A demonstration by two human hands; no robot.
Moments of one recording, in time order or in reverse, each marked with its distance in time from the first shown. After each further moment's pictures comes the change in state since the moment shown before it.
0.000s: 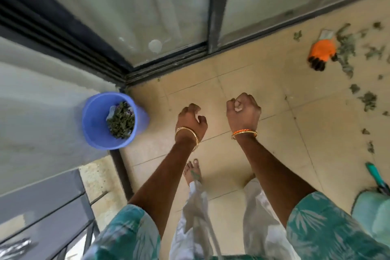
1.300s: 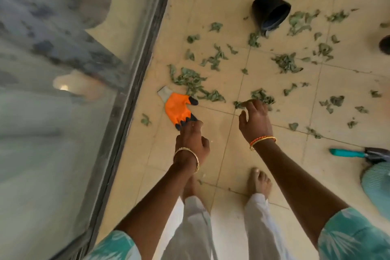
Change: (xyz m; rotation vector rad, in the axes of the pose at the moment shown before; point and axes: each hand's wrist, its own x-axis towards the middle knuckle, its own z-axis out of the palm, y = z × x) left_hand 0.206 0.386 0.501 0.795 -0.564 0.870; right_hand 0.329 0.496 -0.195 -0.246 0.266 0.602
